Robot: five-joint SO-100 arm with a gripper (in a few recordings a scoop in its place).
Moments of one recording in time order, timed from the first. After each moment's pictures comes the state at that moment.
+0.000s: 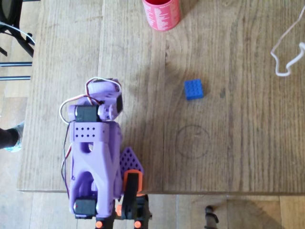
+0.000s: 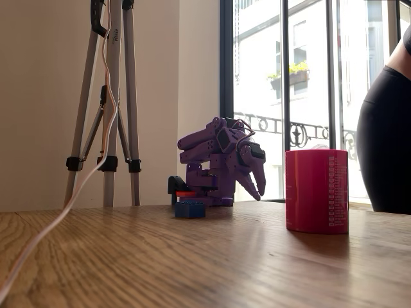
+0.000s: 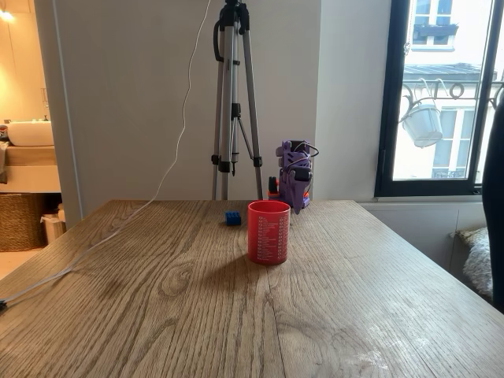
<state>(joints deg) 1.9 189.1 178.2 66.4 -8.3</state>
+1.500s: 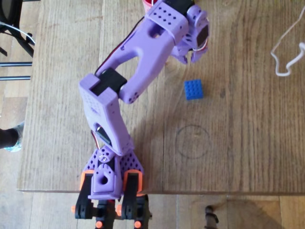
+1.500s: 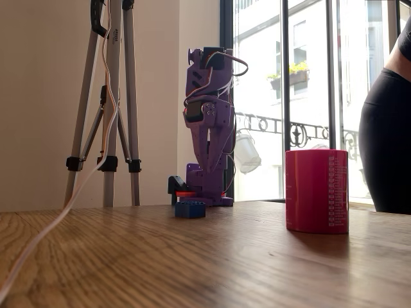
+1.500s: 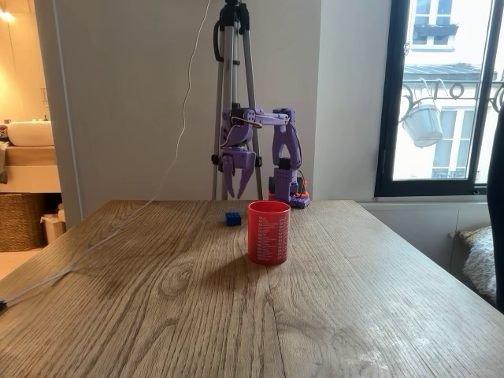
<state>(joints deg) 41.1 79.5 79.2 88.6 41.0</state>
